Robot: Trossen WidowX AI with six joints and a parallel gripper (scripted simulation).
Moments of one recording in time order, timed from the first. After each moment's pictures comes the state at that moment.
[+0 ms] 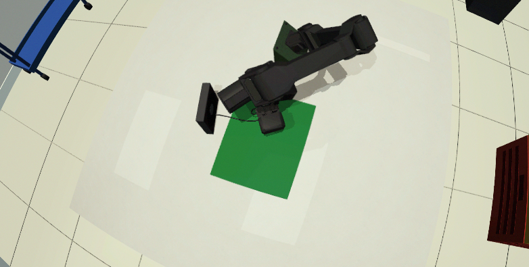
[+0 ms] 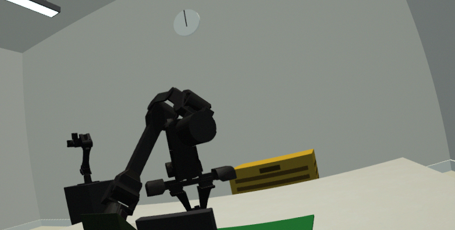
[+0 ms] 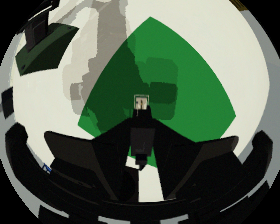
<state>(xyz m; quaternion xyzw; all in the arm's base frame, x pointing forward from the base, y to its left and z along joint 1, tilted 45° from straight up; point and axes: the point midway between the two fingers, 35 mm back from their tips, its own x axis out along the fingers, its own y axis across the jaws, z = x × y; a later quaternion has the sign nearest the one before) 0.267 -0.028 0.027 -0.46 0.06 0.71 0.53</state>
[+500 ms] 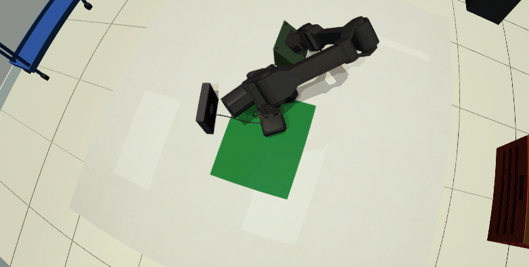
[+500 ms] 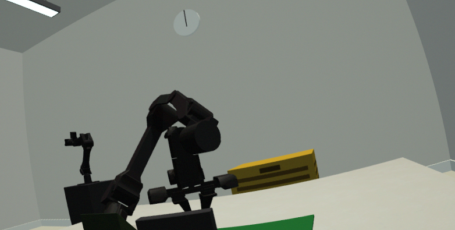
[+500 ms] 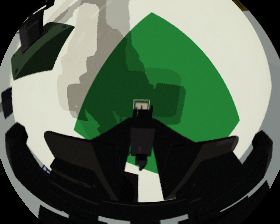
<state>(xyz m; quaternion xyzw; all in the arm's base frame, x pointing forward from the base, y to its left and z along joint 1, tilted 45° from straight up) 0.266 -0.014 0.016 -0.46 0.06 0.71 0.53</state>
